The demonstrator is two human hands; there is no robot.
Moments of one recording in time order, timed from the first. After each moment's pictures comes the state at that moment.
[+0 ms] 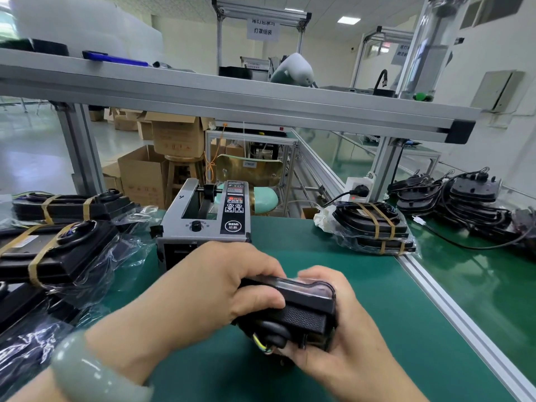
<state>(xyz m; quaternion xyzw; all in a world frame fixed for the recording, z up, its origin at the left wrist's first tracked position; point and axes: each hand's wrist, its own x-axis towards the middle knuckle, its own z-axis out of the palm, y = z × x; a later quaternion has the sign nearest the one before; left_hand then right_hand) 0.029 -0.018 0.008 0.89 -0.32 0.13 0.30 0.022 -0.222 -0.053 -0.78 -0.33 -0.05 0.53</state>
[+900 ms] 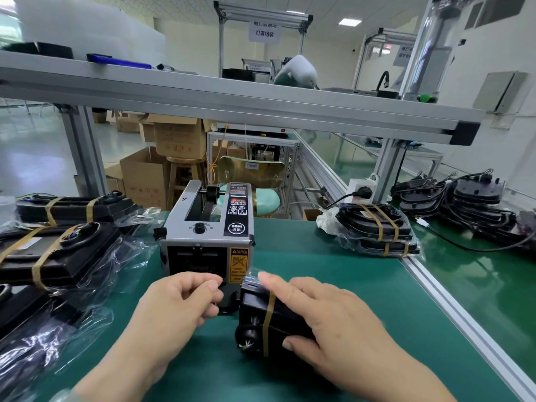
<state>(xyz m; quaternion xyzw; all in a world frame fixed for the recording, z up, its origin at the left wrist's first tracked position) 0.027 0.005 -0.061 0.76 0.11 0.11 0.63 0.036 -0.219 -0.037 -0.93 -0.35 -0.10 0.08</state>
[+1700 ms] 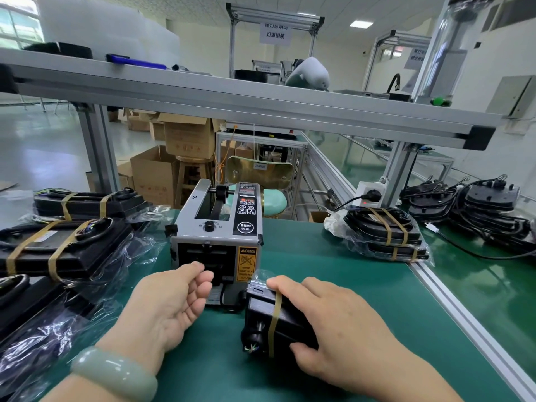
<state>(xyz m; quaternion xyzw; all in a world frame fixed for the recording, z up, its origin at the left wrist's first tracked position) 0.049 0.013 -0.048 0.53 0.29 0.05 0.80 0.043 -0.213 -0.036 -0.93 -0.35 -0.10 0.07</state>
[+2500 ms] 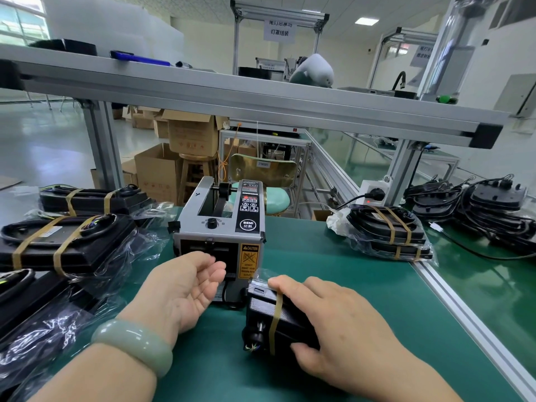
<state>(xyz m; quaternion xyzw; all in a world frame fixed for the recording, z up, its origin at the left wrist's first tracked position) 0.061 0.008 -0.039 0.47 0.29 0.00 0.83 0.039 -0.212 -0.037 -0.93 -0.35 -0.11 0.07</state>
